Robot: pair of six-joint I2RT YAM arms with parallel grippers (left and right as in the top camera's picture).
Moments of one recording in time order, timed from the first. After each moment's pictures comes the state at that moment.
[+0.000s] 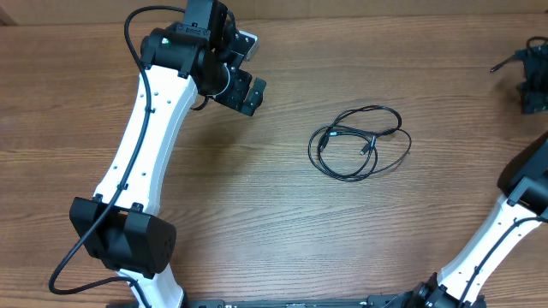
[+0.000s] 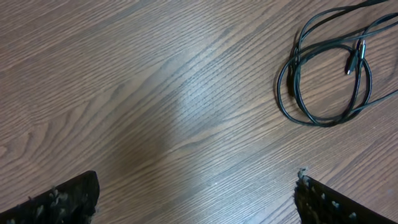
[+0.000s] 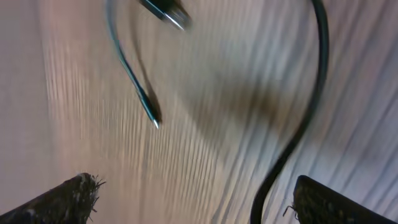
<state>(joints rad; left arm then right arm) -0.27 1.90 1.97 -1.25 0.19 0.16 -0.59 2.50 2.32 -0.94 -0.22 0.89</state>
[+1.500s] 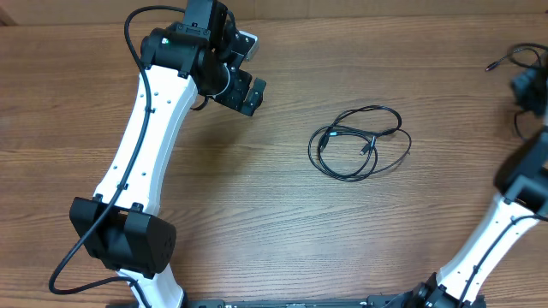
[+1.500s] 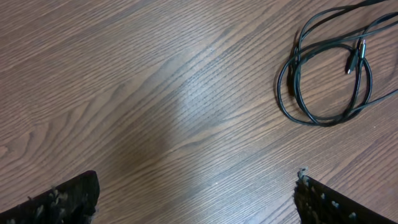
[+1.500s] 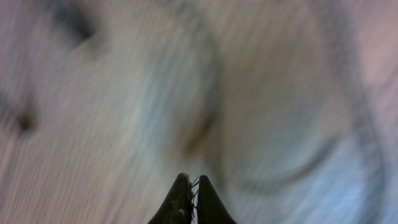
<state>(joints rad) -0.27 1.90 1.97 -1.25 0.19 0.16 -0.58 2.50 2.33 -1.10 0.13 0.64</state>
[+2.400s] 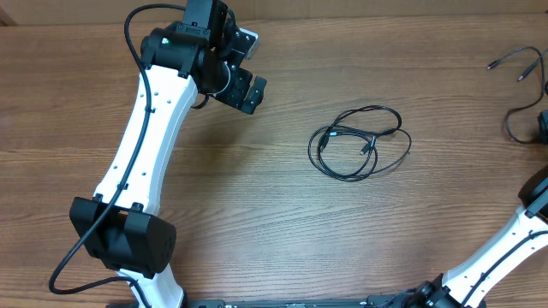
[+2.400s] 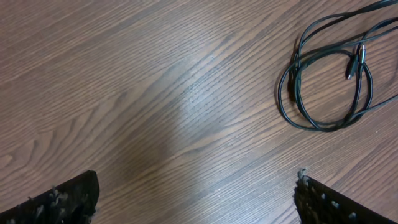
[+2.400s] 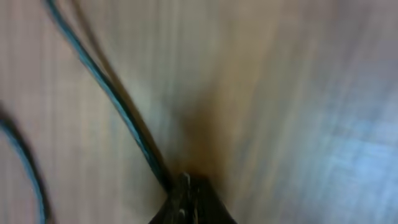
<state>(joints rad) -0.27 1.90 1.97 -1.23 0.19 0.17 -0.73 2.45 2.05 -0.86 0.04 0.71</state>
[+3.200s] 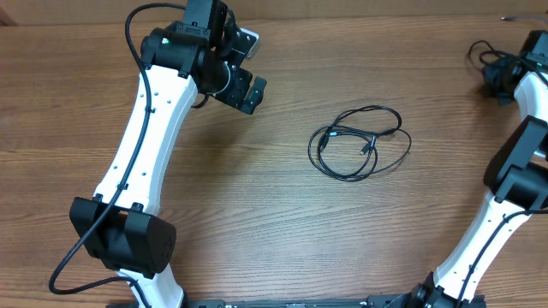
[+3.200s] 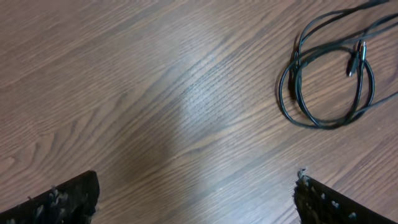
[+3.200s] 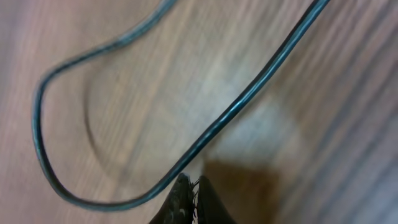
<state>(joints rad) -0.27 1.90 1.97 -1.22 0.19 0.19 -0.47 2.46 2.02 -0.57 -0.07 0.70</state>
